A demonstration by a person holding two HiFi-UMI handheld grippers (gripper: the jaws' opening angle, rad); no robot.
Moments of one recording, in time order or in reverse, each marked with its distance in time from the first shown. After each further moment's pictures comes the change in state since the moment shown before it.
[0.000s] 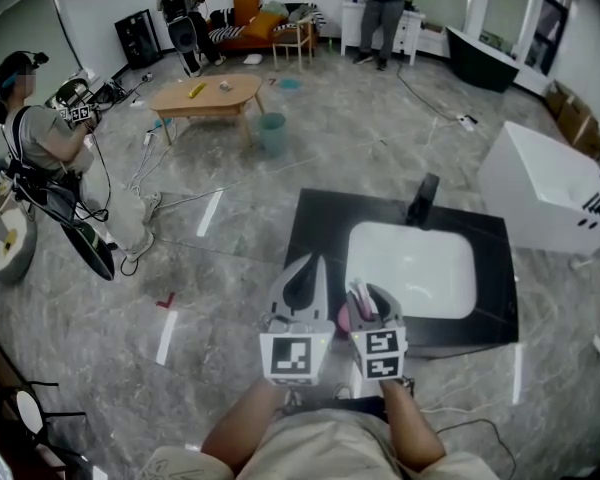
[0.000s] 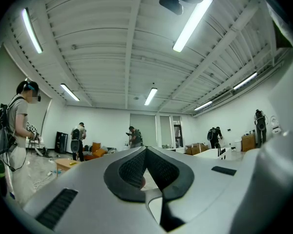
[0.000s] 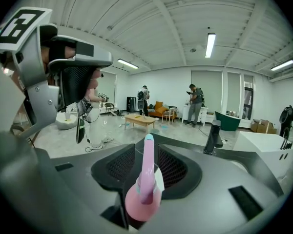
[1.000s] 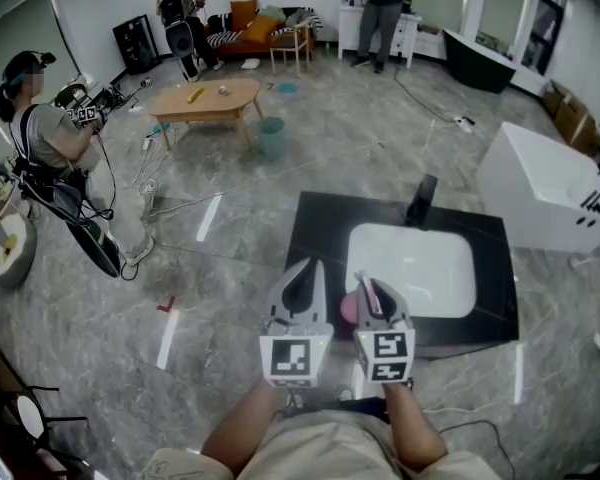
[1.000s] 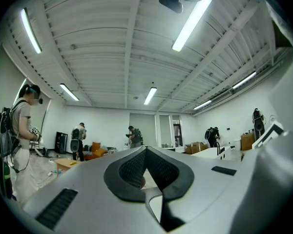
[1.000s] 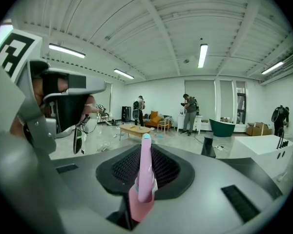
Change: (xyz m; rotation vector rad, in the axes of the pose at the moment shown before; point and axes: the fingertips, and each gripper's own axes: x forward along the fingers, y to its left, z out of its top) left arm -0.008 0.003 -0.003 0.002 0.007 -0.002; right arm -0.021 -0.009 0.039 0.027 -0.122 -0.063
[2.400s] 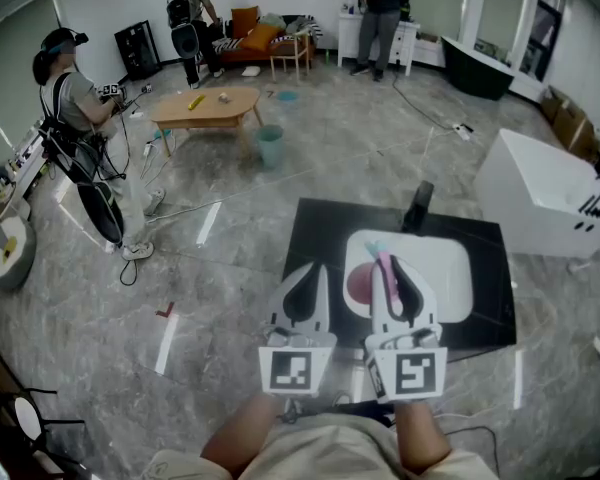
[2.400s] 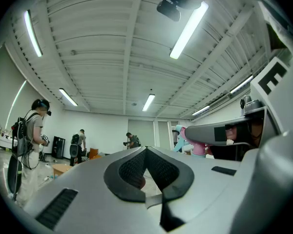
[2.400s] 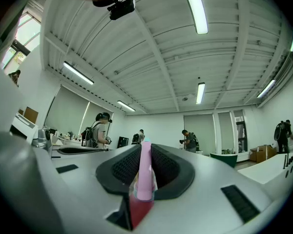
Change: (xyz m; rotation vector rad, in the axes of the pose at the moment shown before) left arm -0.010 -0.015 0.035 -0.019 -0.079 -0.013; right arm -0.078 -0.001 0.158 -0.072 -0.439 -0.027
